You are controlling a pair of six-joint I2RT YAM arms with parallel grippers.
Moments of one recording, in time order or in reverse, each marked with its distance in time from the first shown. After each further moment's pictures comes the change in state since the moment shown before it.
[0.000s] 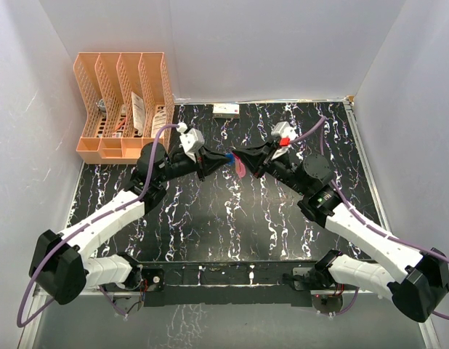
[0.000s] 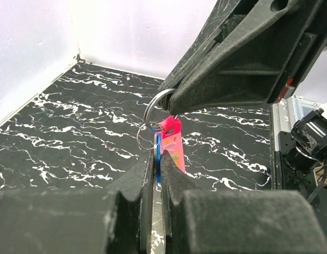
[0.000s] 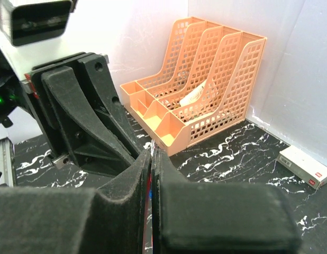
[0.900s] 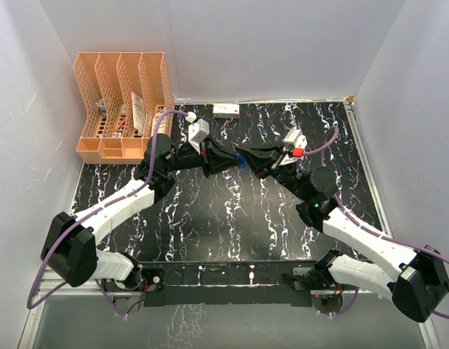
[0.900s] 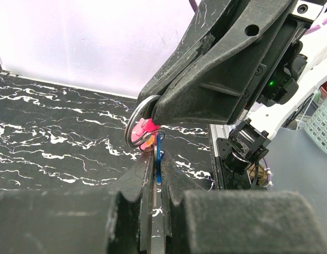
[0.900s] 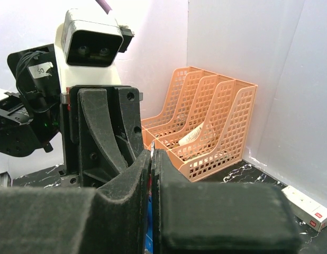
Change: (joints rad) left arm 0.000 0.158 0.100 0.164 0.243 -0.250; right arm 0.000 -0.002 -0.127 0.352 0.016 0.045
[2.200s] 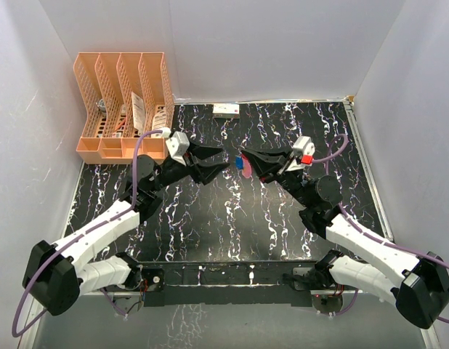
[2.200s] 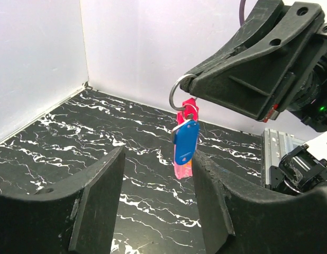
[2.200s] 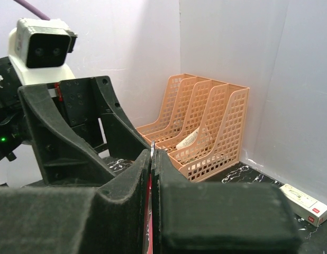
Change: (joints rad) left arm -0.005 -0.245 -0.197 0.023 -0.326 0.095; right arm 0.000 -0.060 -0.082 0.074 0.057 0.026
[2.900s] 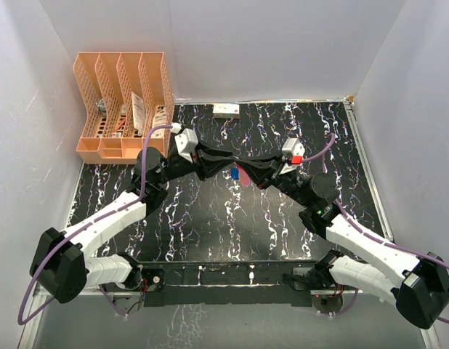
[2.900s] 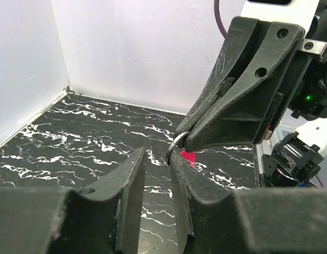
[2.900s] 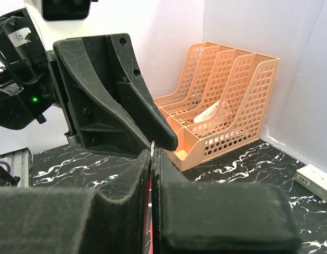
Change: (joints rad) left arm 0.000 0.099 0.064 0.038 0.103 0.026; right arm 0.000 -0.003 0.000 -0.126 -0.111 -0.001
